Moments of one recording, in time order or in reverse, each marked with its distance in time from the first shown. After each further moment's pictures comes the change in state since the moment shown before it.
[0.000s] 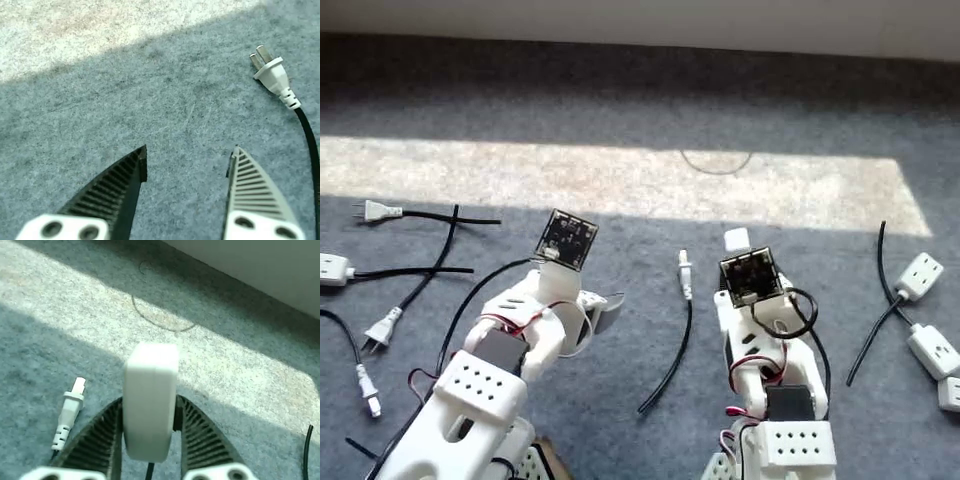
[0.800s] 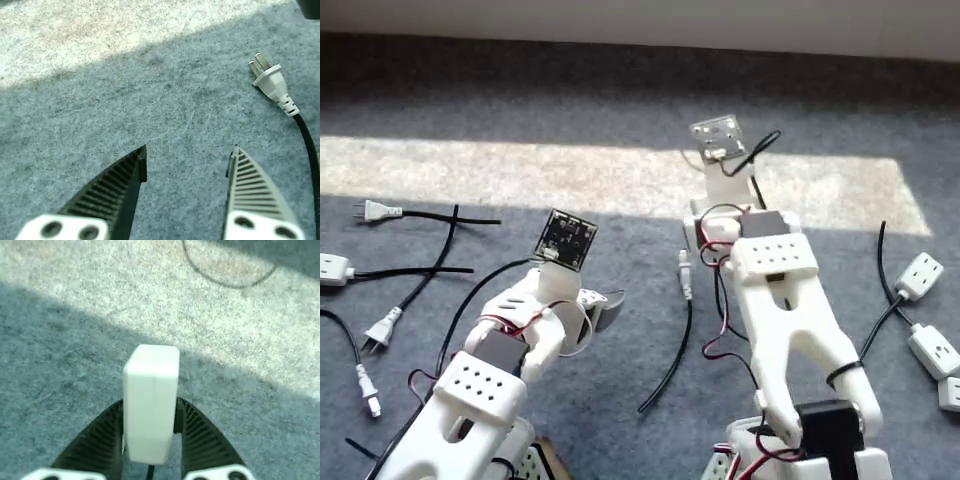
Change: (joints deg) left arm -0.1 0.0 0.7 -2.2 0.0; right arm -8.3 72.8 -64.4 26.5 -12.7
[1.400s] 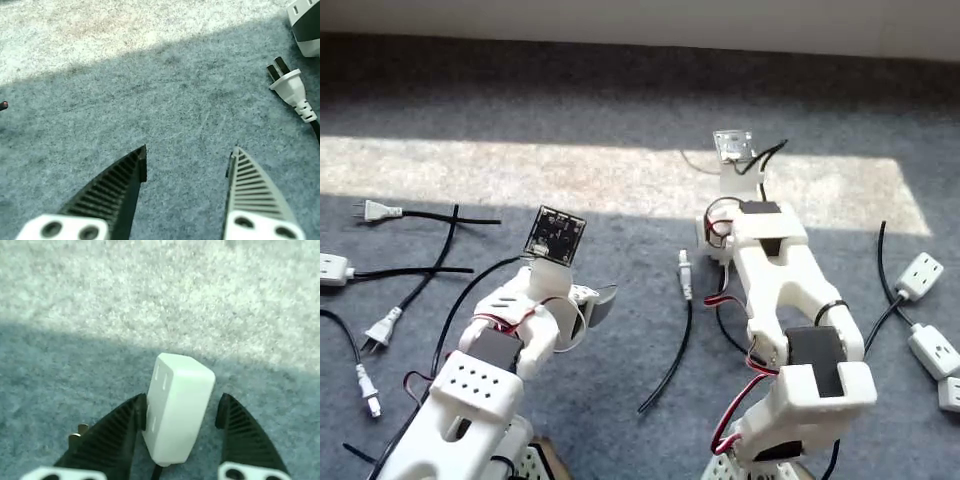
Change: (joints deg) left arm -2.9 0.0 0.0 0.0 0.0; right arm 5.0 20.7 -5.2 -8.2 -4.9
